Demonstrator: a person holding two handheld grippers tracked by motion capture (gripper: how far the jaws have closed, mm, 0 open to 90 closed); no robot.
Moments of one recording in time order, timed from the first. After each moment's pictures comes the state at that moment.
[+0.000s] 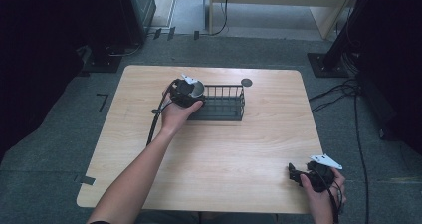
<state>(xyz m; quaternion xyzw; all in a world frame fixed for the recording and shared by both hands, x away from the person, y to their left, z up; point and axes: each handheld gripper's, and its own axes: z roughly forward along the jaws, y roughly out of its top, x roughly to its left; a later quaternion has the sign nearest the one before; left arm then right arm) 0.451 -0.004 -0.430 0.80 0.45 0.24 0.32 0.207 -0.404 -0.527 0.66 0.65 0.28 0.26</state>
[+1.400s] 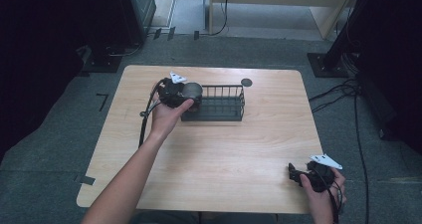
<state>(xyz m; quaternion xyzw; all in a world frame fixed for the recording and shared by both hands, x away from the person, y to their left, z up) 0.426 0.024 -0.398 0.78 0.45 0.21 0.38 0.207 -0.404 -0.527 0.66 0.65 0.28 0.26</state>
